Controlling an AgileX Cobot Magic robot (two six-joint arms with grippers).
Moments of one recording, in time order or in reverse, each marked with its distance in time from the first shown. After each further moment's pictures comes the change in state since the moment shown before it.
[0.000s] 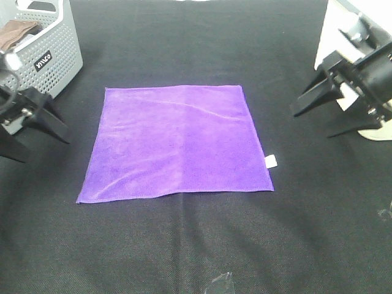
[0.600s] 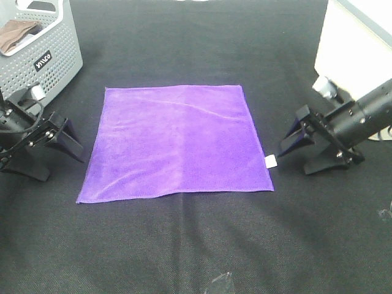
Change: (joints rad) left arm 0.000 0.209 -0.068 -0.040 -0.042 0.054; right arm 0.000 0.310 -0.007 0.096 -0.156 -0.126
